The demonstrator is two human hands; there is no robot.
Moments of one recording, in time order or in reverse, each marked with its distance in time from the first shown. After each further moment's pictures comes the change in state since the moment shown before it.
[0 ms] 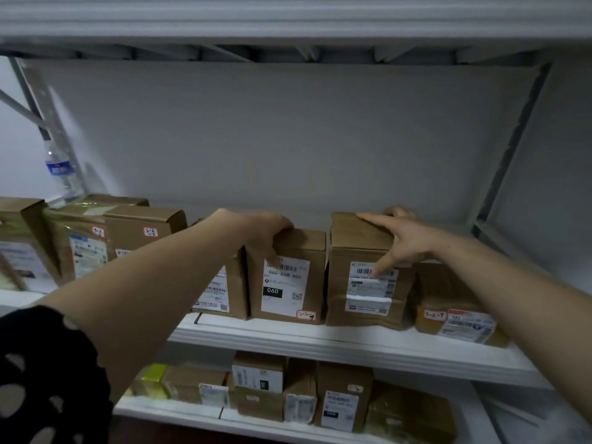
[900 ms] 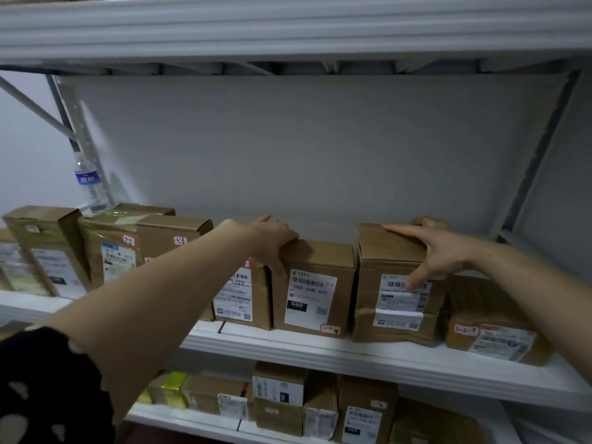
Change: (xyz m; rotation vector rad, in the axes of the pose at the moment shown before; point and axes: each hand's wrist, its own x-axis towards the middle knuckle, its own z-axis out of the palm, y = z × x) left_hand -0.014 -0.028 -0.002 0.230 0.007 0.064; right_hand 0.003 0.003 -0.004 0.009 -0.064 0.007
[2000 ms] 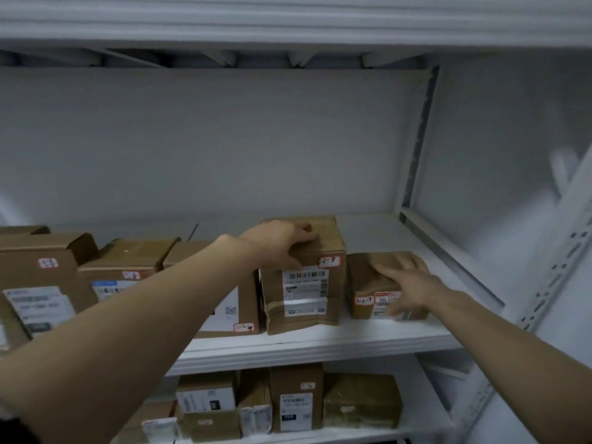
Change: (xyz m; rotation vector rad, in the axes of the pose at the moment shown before) left_hand 0.037 0.150 -0.029 -0.111 0.160 0.256; right_hand -0.073 0.125 0.073 -0.126 -0.032 0.390
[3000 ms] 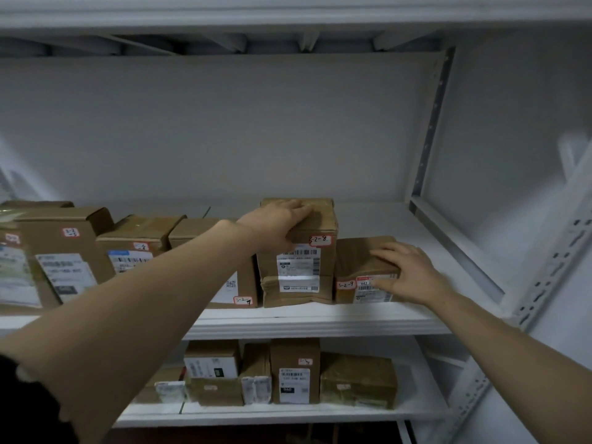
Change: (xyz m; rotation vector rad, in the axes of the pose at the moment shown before) left_hand -0.012 0.021 0.004 0.066 0.070 -0.108; right_hand -0.025 0.008 0.013 0.221 0.356 -0.264
